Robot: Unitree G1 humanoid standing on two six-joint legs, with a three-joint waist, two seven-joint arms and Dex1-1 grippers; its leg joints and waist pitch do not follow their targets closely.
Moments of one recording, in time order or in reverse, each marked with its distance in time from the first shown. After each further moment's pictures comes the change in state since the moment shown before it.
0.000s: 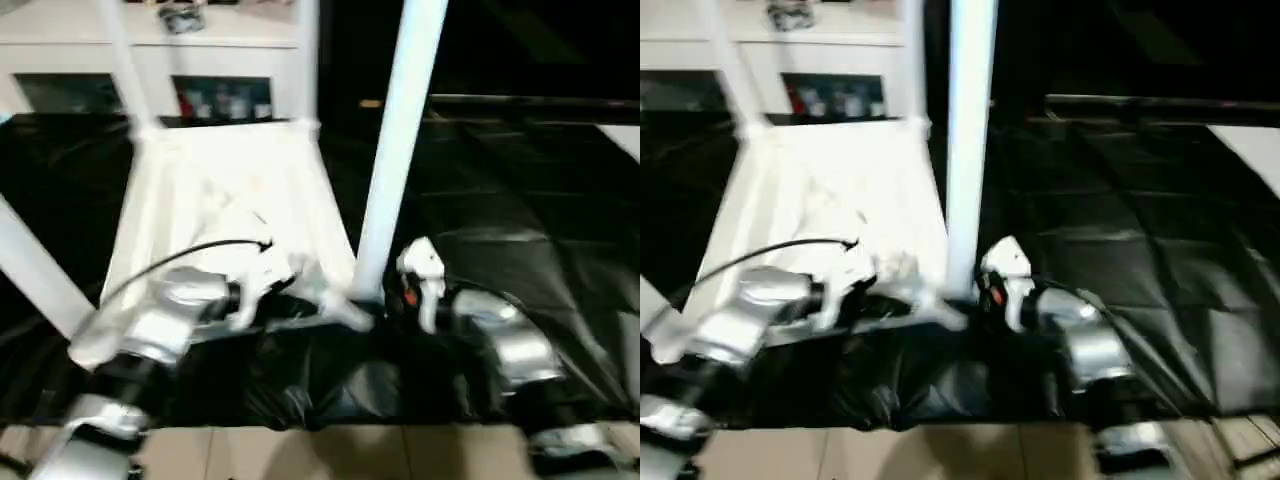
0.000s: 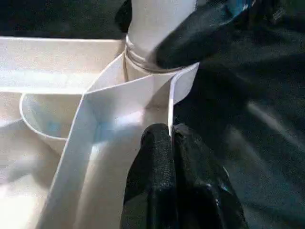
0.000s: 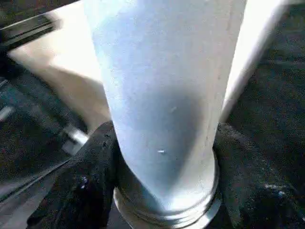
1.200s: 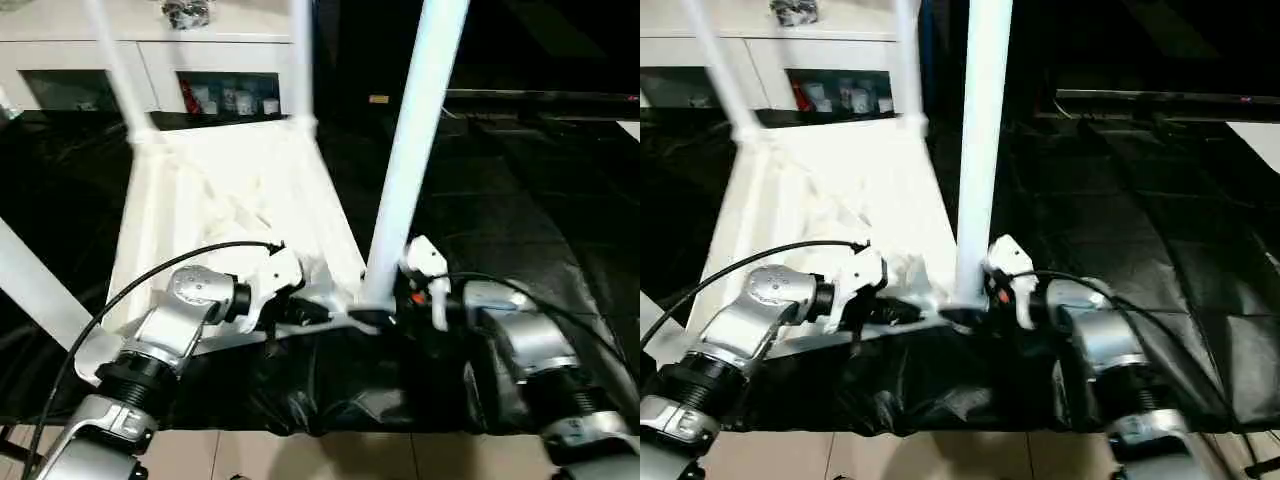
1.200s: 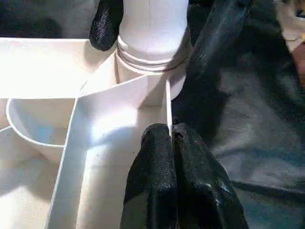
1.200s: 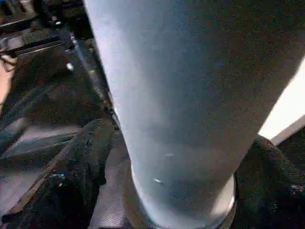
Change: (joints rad) left arm 0.008 0.058 -0.043 -0.037 -0.040 -0.038 -0.243; right arm -0.017 -0.211 0.136 -0.095 0.014 0.052 0.450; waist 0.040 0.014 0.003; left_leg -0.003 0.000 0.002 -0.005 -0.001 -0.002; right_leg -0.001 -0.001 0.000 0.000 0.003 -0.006
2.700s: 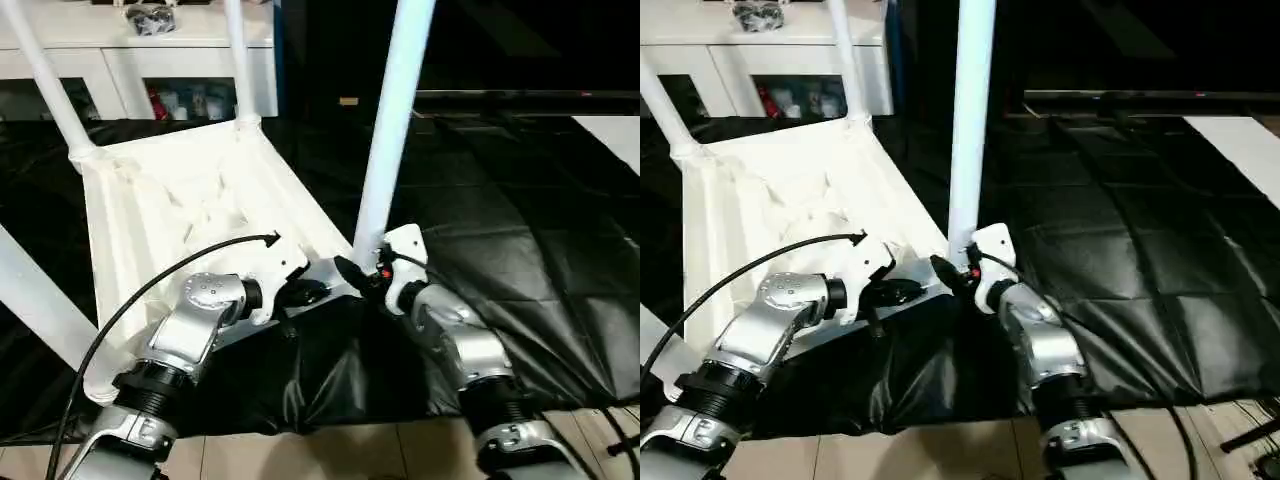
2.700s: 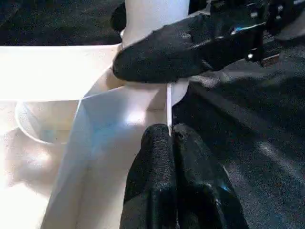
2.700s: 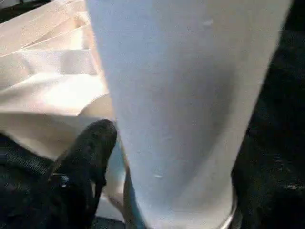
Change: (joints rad) left arm 0.028 -0.113 0.060 -0.032 0.052 0.085 0.319; right arm 0.002 0.277 -0.162 0.086 -0.046 -0.043 -0.586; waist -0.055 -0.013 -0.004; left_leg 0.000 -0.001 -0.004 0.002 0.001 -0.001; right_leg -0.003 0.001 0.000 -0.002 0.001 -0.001
